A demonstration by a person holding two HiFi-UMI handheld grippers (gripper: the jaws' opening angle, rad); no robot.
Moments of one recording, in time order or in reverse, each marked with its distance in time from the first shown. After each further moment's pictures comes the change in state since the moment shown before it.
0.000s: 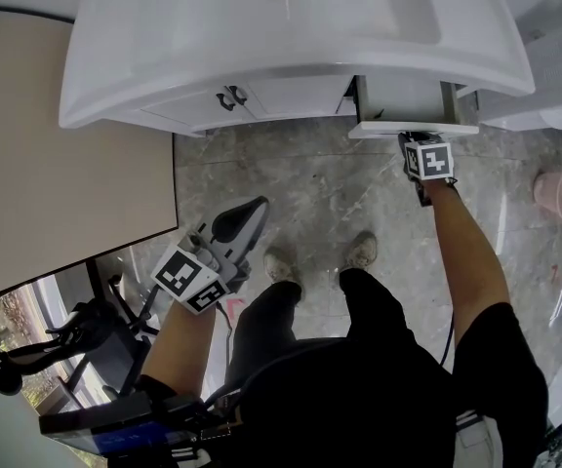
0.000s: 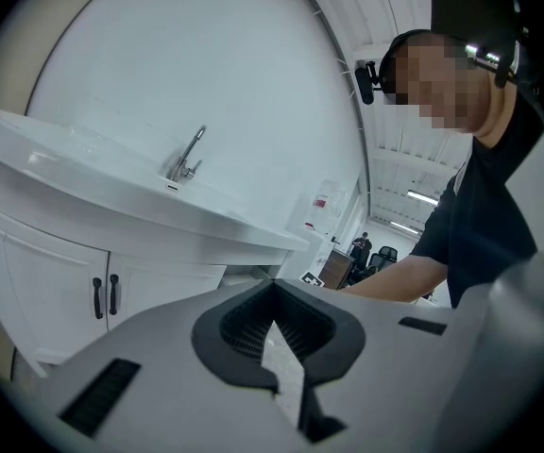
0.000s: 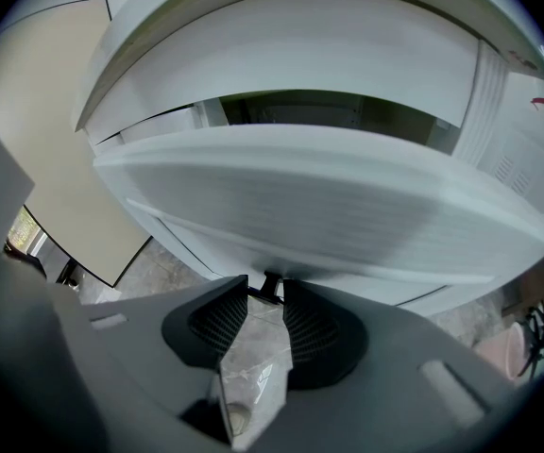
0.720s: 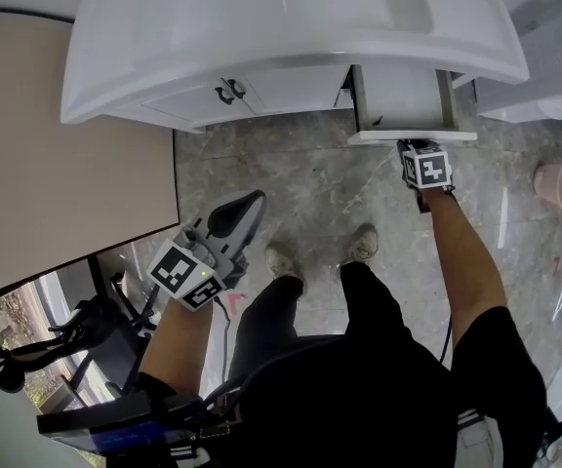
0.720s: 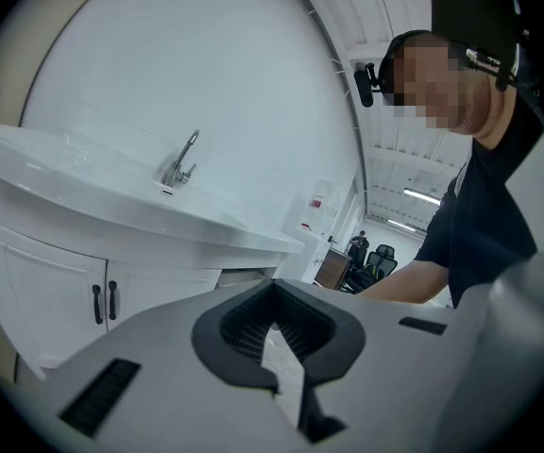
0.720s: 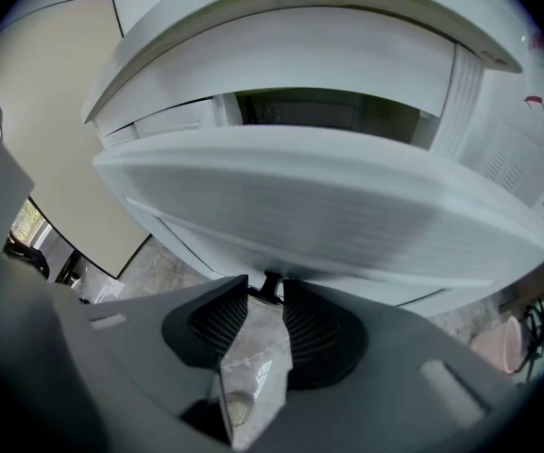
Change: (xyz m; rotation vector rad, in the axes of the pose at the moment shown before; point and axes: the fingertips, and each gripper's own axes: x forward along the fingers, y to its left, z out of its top) left arm -0.008 -0.015 0.010 0.023 0.000 -0.011; right arm -0.018 0.013 -0.038 -0.005 0.015 0.005
